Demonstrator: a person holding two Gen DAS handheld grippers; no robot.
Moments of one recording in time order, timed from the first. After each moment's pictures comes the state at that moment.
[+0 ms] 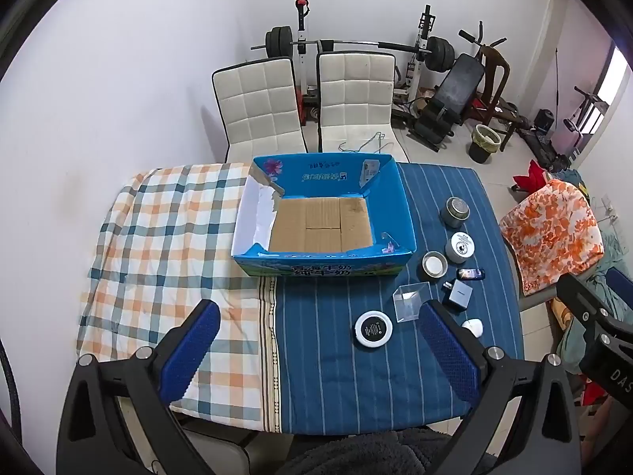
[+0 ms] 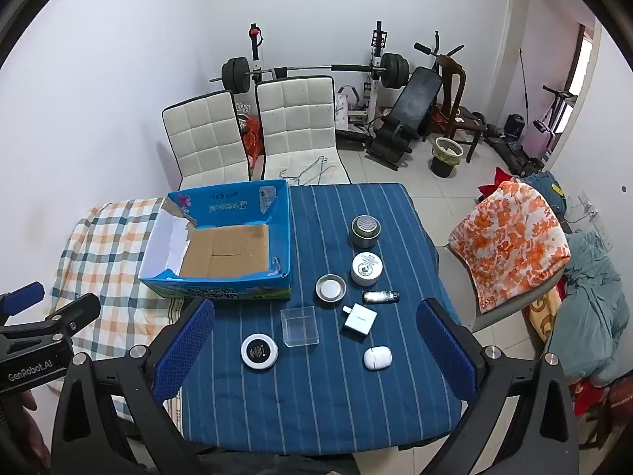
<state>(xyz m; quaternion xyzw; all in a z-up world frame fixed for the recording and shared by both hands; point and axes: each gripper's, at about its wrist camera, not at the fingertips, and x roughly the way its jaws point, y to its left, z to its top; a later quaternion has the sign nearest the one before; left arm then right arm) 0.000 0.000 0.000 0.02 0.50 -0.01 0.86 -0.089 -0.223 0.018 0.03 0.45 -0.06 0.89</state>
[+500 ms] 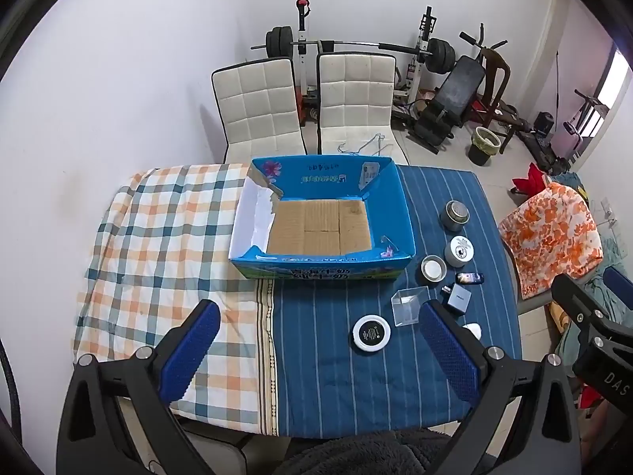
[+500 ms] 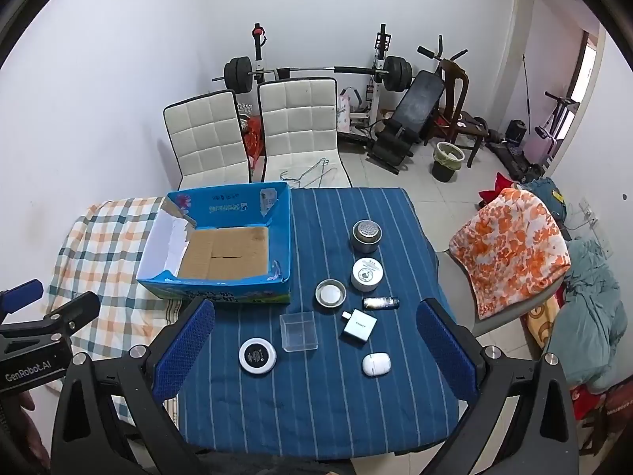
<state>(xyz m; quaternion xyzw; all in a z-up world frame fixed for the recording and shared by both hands) 0.001 0.001 0.003 0.01 0.50 -0.01 0.87 -0.081 -0.217 0.013 0.02 0.44 -0.06 0.89</state>
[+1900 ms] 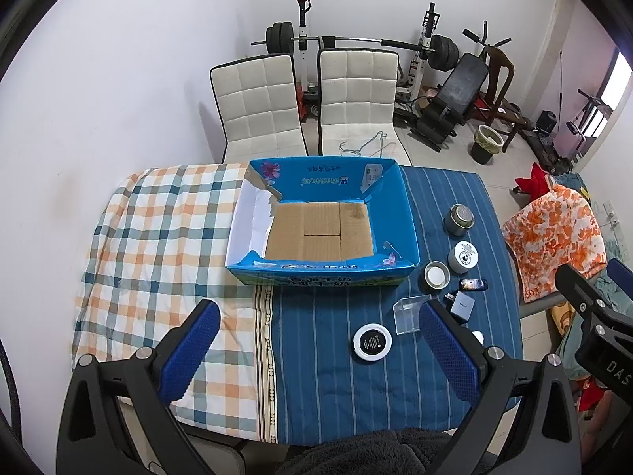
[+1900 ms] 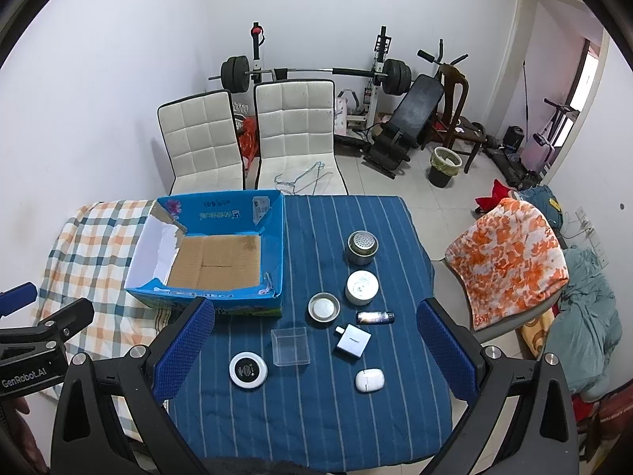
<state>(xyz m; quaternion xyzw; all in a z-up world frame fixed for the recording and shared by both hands) 0.013 -0.006 -0.008 0.01 0.51 -0.01 0.86 -0.046 -0.224 0.006 0.01 0.45 -0.06 0.89</state>
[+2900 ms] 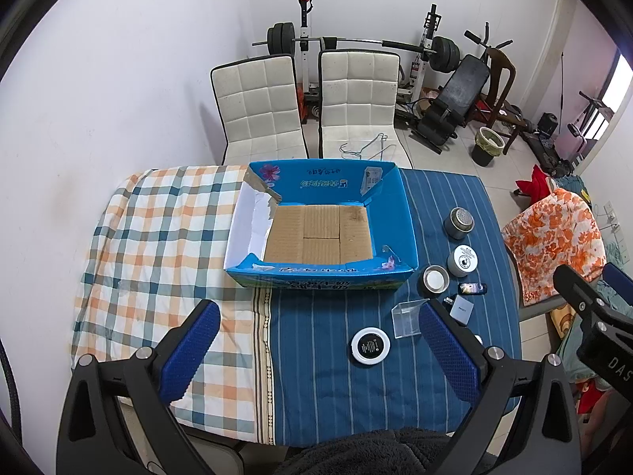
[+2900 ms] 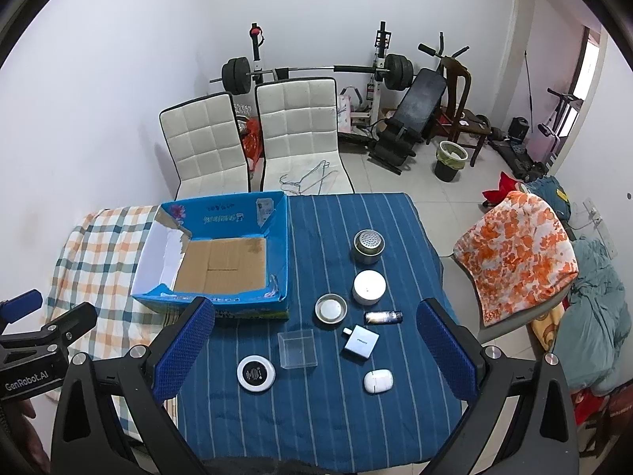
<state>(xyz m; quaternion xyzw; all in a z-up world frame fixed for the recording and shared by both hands) 0.024 -0.006 -0.009 0.01 0.51 -0.01 0.86 -0.039 -0.234 0.002 0.03 0.45 -0.06 0.89</state>
